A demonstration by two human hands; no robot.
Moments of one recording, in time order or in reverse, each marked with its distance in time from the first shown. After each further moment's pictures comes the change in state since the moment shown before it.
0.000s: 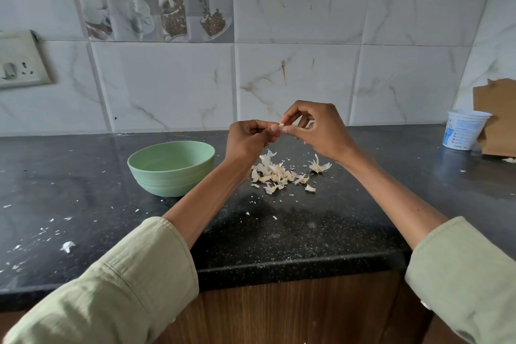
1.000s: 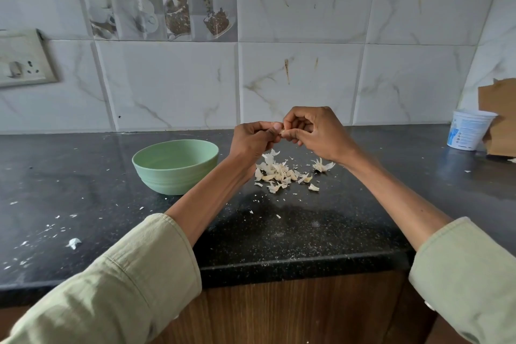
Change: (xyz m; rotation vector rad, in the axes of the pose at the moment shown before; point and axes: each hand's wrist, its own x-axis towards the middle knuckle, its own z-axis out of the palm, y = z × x) left_hand -0.004 0.007 0.003 -0.125 -0.033 -0.157; right_hand -0.003 -0.006 0.004 0.057 -0.110 -0.039
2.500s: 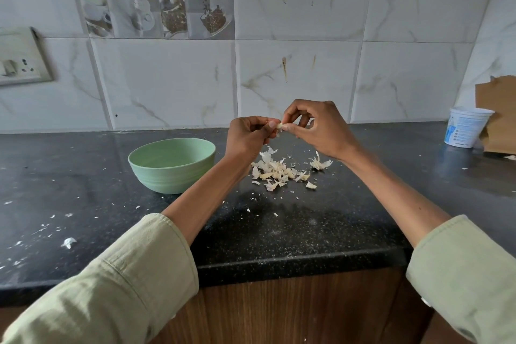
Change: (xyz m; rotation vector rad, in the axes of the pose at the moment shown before) left_hand -0.003 0.003 -0.002 0.142 0.035 0.134; right_hand 0.001 0.003 -0.006 -0.129 0.082 -0.015
